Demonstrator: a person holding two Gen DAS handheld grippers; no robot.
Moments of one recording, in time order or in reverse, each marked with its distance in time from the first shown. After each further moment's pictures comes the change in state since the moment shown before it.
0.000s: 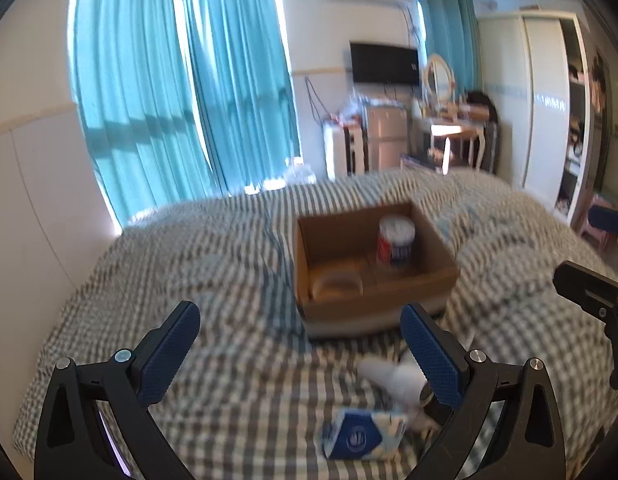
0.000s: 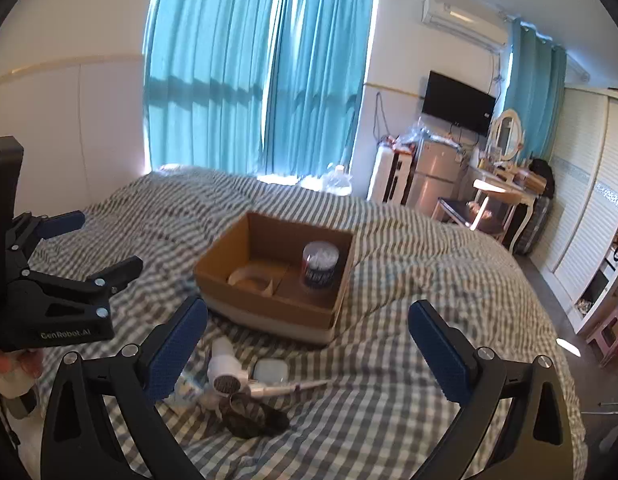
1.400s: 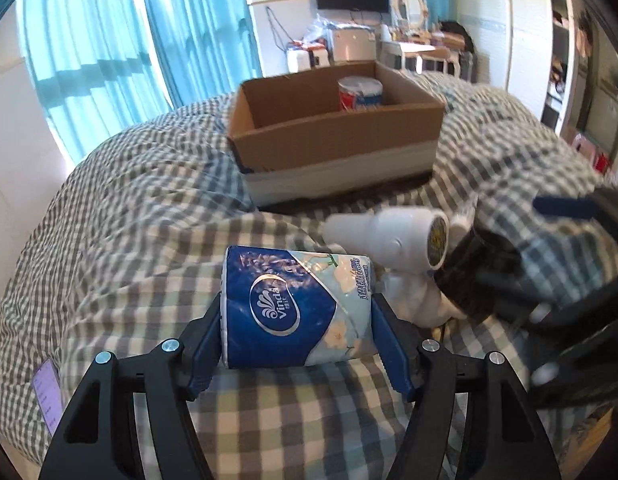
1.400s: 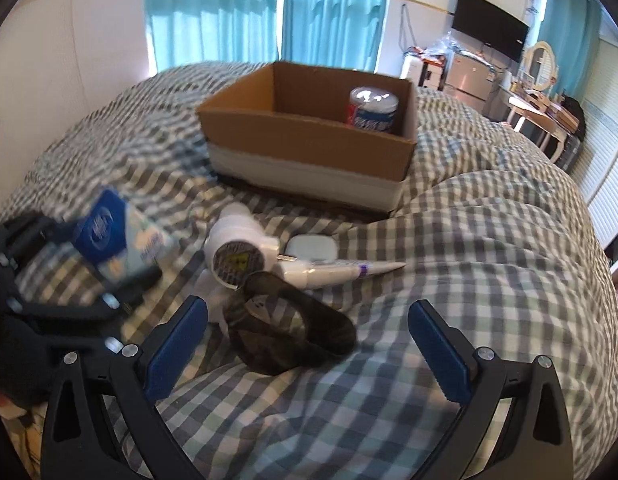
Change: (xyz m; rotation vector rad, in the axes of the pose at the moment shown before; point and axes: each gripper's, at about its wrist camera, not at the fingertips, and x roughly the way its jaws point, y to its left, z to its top) left arm 0.056 -0.029 -0.103 0.059 0.227 -0.083; right arm 0.104 0.047 -0.102 -0.021 0.312 0.057
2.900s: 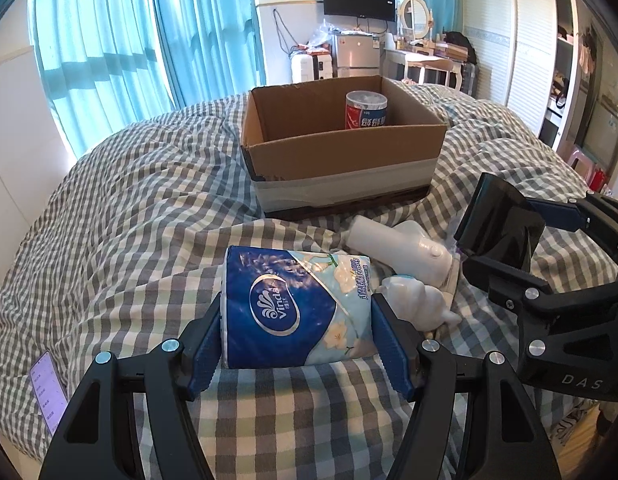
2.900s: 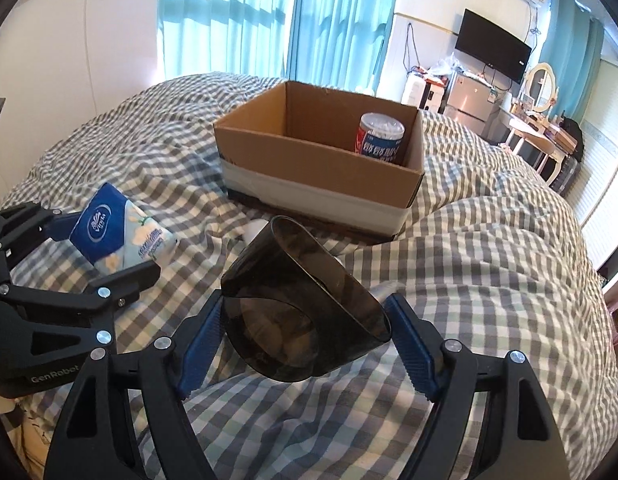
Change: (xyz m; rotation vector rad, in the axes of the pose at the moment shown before) left arm -0.016 0.007 0.004 -0.025 -0.009 -0.029; right arm -0.026 0.013 0.010 -0.012 -0.097 -0.026
